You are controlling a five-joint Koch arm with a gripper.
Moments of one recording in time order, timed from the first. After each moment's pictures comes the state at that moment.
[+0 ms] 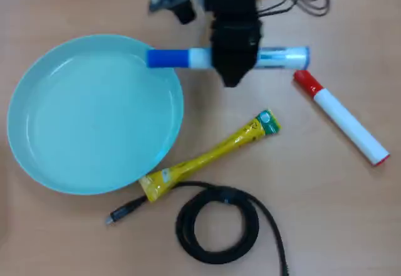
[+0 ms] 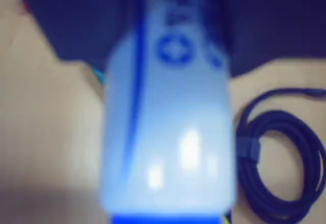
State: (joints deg) arm 95.6 90.2 63.9 86.8 -1.8
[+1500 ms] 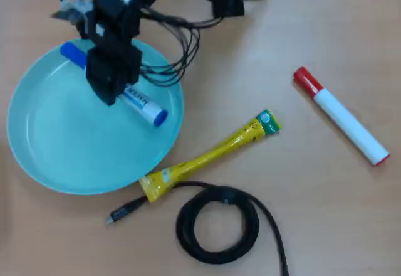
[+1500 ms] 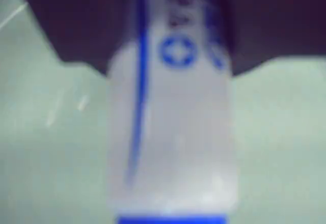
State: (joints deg) arm 132.5 73.7 78.9 56.8 -2.7
